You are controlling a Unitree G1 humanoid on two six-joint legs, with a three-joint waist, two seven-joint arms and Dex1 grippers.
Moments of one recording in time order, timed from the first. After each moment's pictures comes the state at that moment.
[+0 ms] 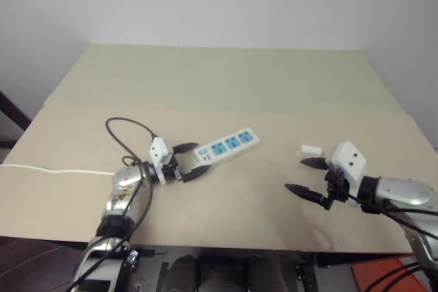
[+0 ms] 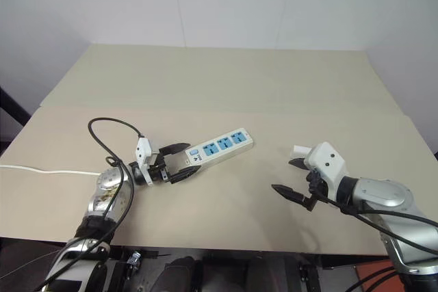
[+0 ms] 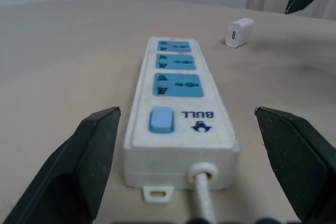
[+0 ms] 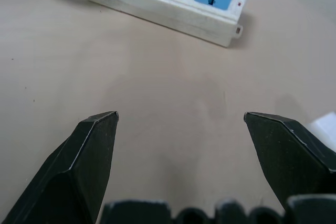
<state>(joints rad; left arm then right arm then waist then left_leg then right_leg) -0.47 0.33 0.03 0.59 -0.29 -0.23 -1.17 -0.01 -0.85 -0.16 -0.46 0.43 0.58 0.84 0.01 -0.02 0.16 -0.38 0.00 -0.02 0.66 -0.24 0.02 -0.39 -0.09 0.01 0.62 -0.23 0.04</state>
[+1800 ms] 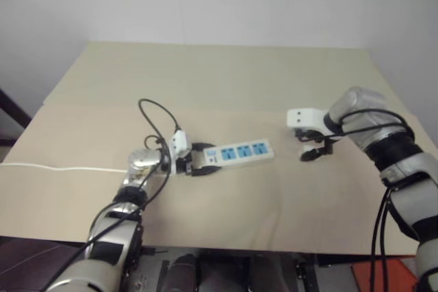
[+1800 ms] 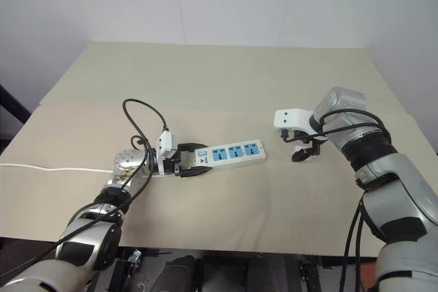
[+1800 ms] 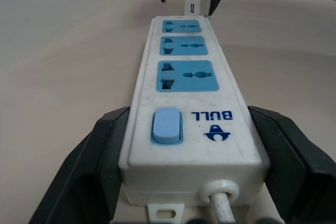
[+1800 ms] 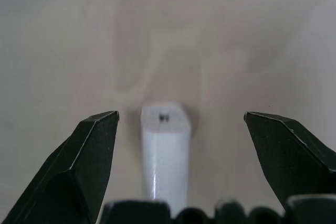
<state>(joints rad) -0.73 0.29 -0.05 0.97 -0.17 -0.41 -1.34 -1.09 -0.79 0.68 0.65 -0.33 0.32 1.36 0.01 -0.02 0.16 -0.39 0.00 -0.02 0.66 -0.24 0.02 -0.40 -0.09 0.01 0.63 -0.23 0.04</state>
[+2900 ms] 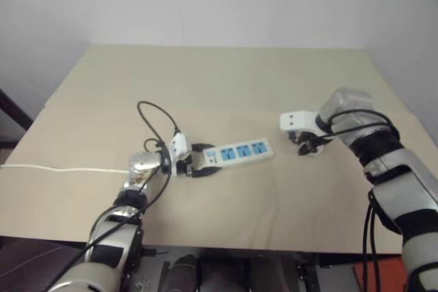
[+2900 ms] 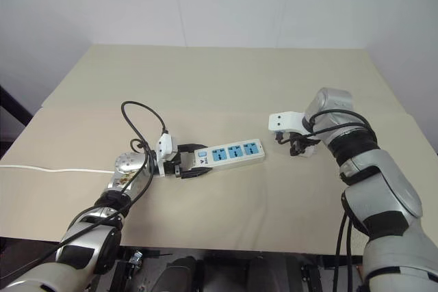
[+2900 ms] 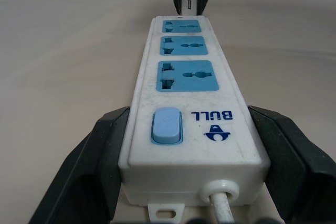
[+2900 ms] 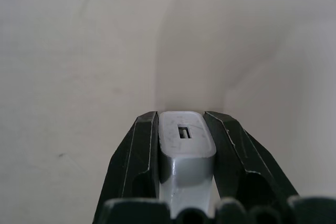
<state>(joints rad) -0.70 0.29 -0.05 0.95 -0.16 -0.43 -1.31 -1.11 -0.71 0.60 0.69 -0.43 0.27 1.39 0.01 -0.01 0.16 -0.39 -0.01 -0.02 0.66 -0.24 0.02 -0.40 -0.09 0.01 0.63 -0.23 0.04</state>
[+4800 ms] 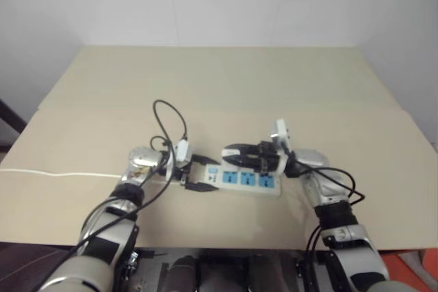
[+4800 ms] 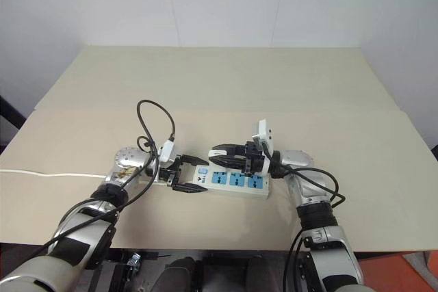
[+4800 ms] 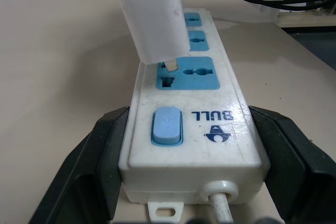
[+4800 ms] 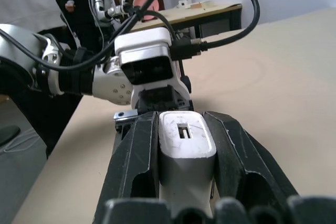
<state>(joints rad) -0.76 0.36 -0.25 0.99 -0.30 -0.43 -1.60 -0.54 -0.29 0.06 0.30 0.40 0.18 1.29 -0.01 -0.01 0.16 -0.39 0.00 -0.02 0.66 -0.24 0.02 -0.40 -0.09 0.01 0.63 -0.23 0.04</state>
